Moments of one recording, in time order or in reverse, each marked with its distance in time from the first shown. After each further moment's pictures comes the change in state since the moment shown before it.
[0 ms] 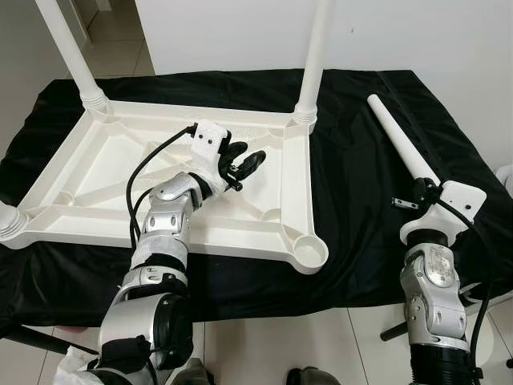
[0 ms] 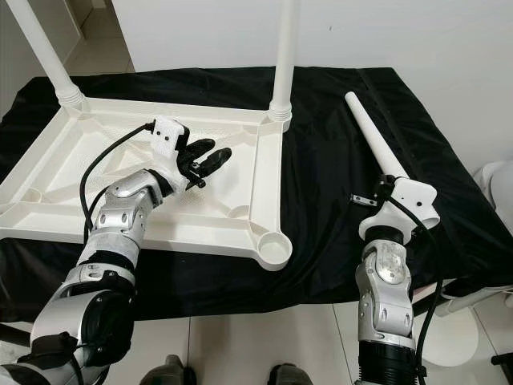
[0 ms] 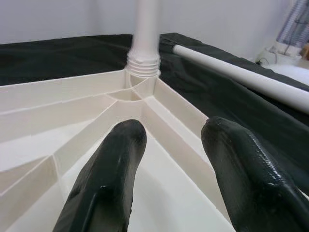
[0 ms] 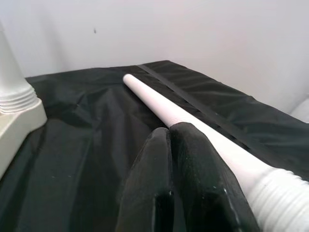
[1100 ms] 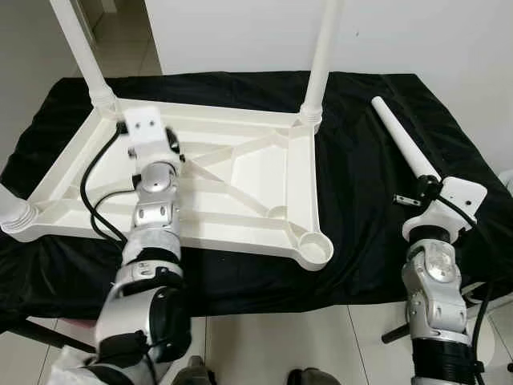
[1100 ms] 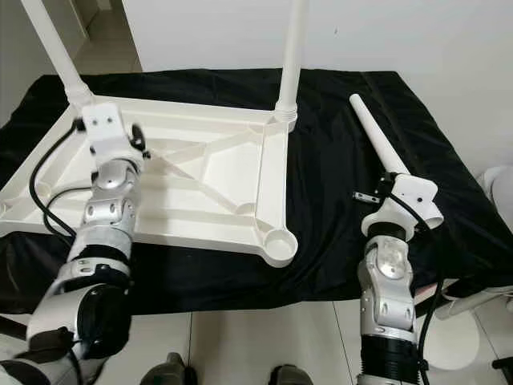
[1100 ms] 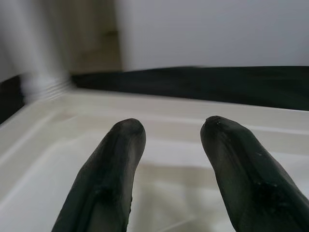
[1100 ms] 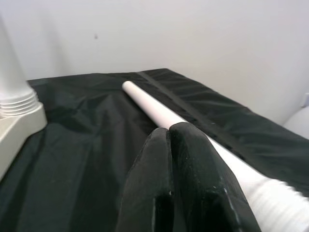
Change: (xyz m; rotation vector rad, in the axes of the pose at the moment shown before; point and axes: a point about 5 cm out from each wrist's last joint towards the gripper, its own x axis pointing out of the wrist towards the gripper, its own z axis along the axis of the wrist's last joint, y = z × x) left arm -0.019 0.044 0.028 0.093 -0.077 0.712; right arm 0.007 -0.005 0.003 -0.033 -0.019 -0.008
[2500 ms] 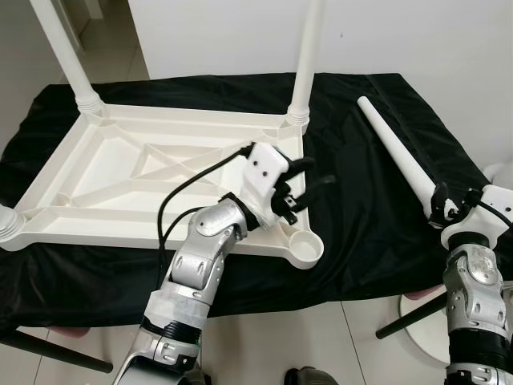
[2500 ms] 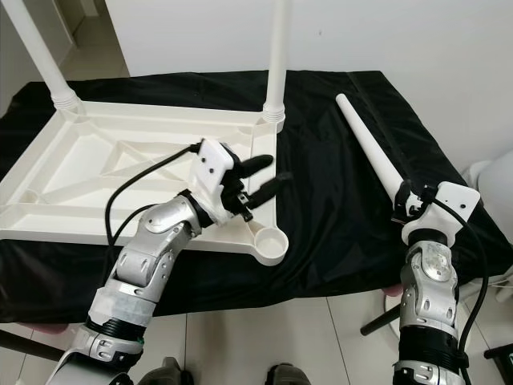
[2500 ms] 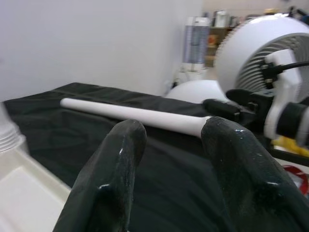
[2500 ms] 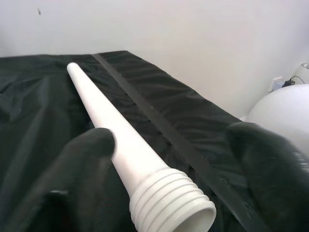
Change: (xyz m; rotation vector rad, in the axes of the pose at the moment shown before) left arm -0.092 -0.137 0.017 -0.091 -0.157 -1.045; right arm 0.026 -0.056 -0.018 -0.038 0.071 0.002
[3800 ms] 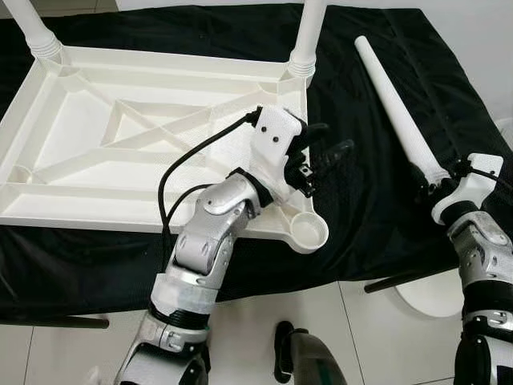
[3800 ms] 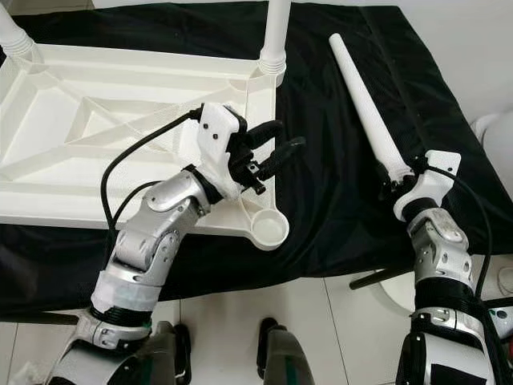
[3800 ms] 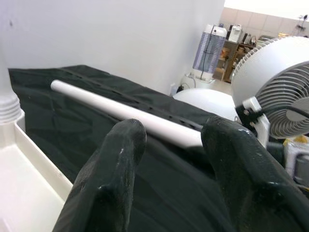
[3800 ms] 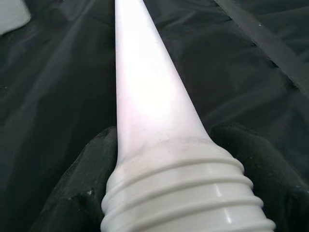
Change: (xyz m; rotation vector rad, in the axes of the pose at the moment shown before) left arm 0.015 0.004 0.041 -0.002 -0.085 0.057; right arm 0.035 0.019 0.002 0.113 0.130 0.419
